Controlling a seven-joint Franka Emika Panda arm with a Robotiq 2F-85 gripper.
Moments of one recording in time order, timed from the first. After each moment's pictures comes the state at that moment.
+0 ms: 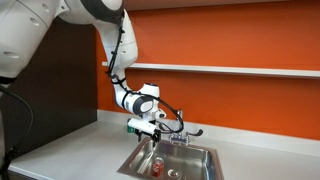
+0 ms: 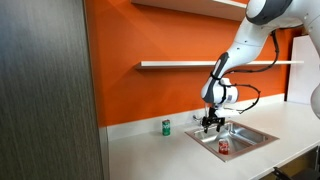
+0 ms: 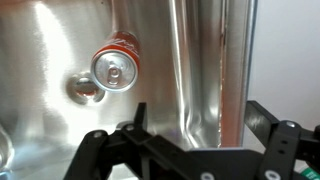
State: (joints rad) arm -0.32 0.46 0.09 -2.25 0.17 2.81 -0.35
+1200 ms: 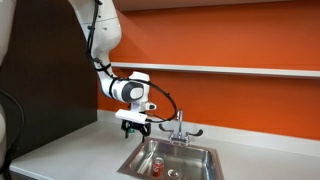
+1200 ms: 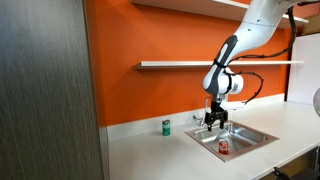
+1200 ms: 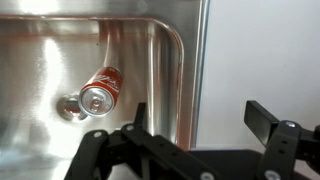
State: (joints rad) arm -0.26 0.20 0.08 -2.44 0.13 2.65 -0.38
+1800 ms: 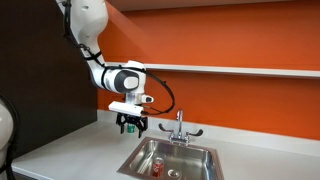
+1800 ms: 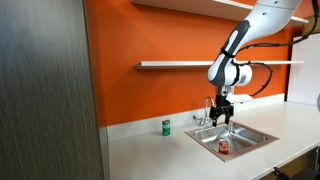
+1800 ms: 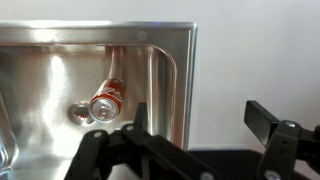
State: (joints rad) arm -0.18 0.00 0.00 -2.56 0.12 2.58 -0.38
